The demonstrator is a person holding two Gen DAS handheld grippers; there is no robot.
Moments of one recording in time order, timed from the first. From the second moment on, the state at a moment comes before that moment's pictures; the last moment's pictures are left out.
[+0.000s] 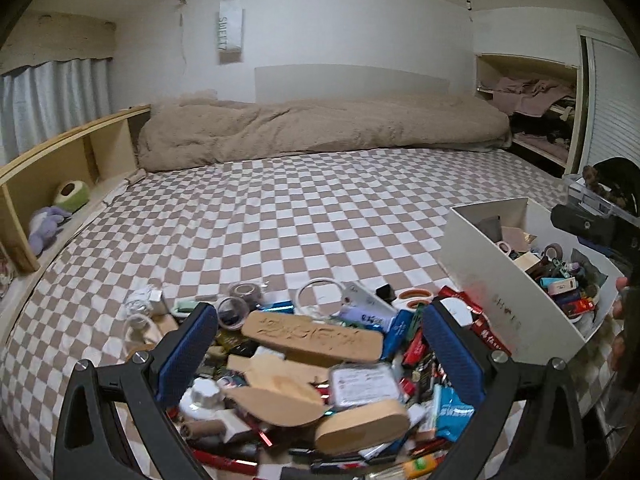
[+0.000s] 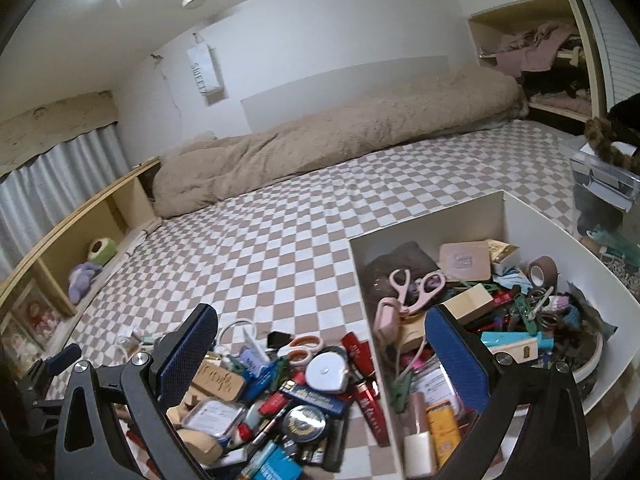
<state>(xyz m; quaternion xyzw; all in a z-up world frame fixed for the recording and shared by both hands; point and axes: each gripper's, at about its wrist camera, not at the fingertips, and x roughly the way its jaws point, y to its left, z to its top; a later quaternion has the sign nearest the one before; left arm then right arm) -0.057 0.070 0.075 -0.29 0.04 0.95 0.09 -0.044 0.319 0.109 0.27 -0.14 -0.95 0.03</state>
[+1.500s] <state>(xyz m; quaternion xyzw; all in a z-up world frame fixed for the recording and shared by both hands) -0.009 0.024 -0.087 -0.49 0.03 0.87 0.05 0.011 0.197 -0.048 0.48 -0.05 -0.87 0.10</state>
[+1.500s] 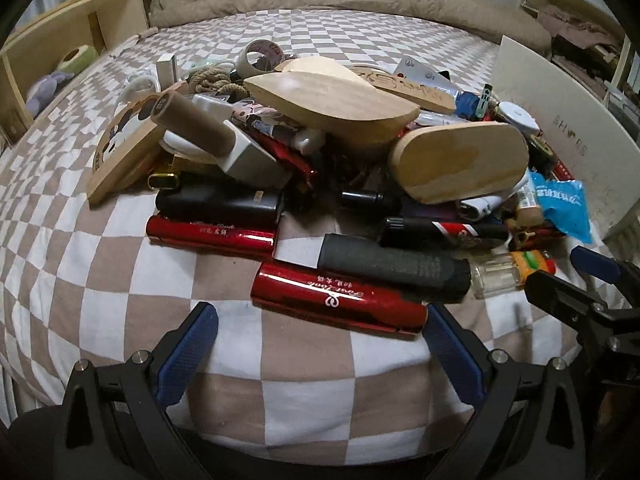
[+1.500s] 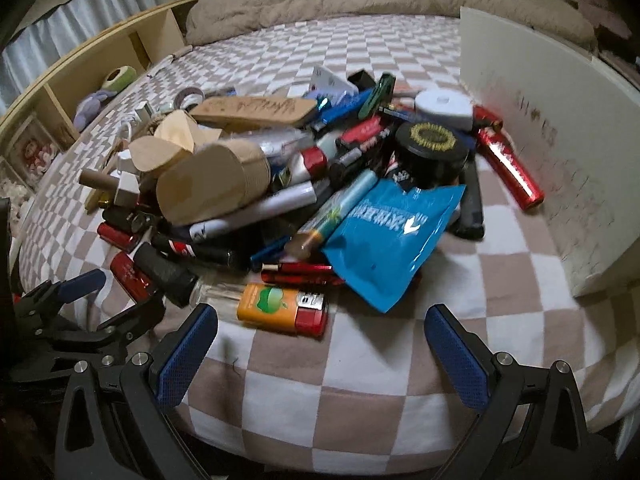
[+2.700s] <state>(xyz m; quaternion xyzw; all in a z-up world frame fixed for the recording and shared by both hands) -0.001 0.021 -0.082 -0.43 -0.02 0.90 0.08 0.022 0.193 -0.049 0.45 -0.07 -0.89 0.10</state>
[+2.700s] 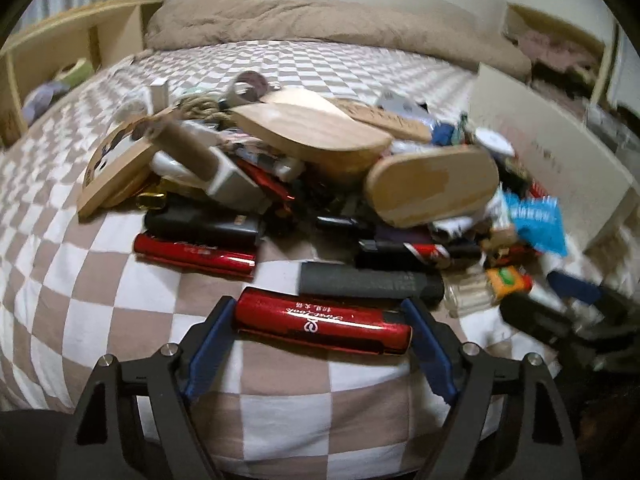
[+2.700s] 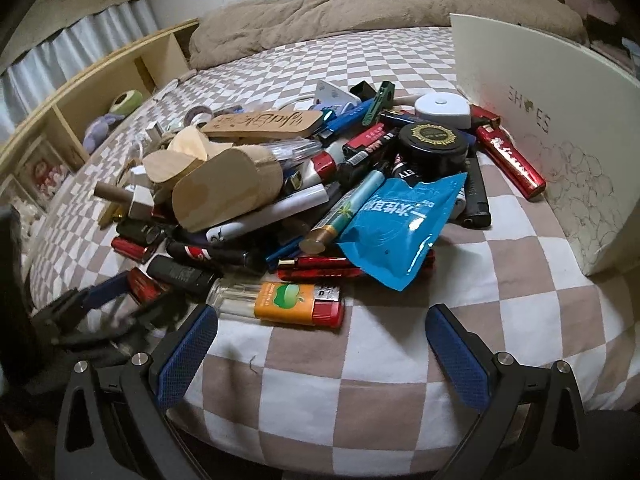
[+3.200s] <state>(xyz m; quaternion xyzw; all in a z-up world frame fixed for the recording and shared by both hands) -0.002 -0.001 -0.082 -0.43 -0.07 0.90 0.04 0.002 0.159 -0.056 0.45 0.01 -0.89 0.07</state>
